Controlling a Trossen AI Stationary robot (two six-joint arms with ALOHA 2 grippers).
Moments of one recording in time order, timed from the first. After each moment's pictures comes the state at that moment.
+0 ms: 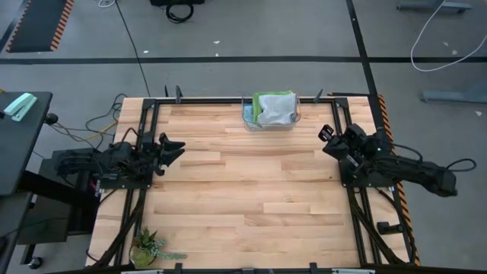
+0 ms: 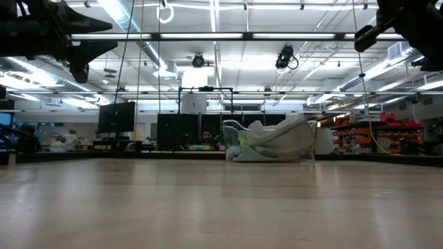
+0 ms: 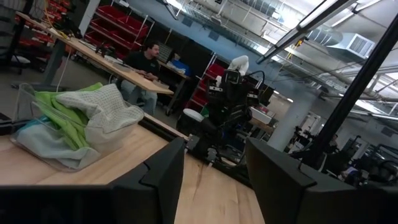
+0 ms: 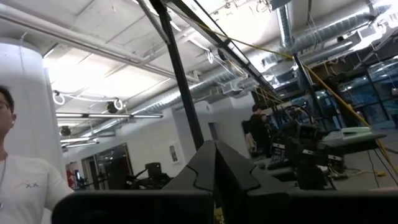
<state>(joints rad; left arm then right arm) -0.06 0.00 0.06 0.16 -0.29 -0.46 -0.48 0.32 0.01 0.98 -0.70 0.76</state>
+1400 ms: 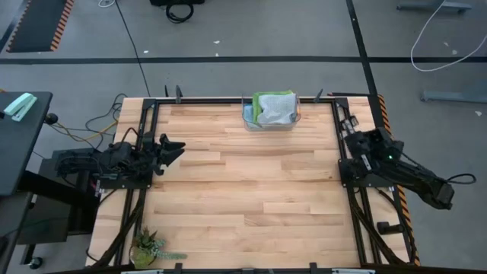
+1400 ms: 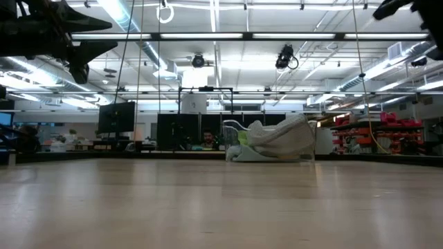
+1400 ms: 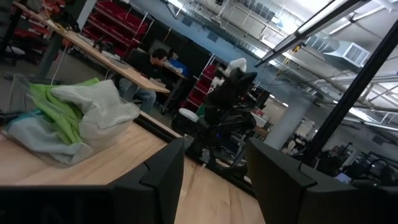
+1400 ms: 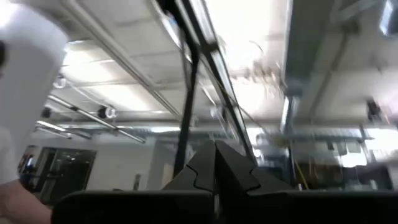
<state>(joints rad) -0.06 0.01 0.06 0.16 -0.29 -0.51 -0.70 0.33 0.01 1.41 -0.77 0.75</state>
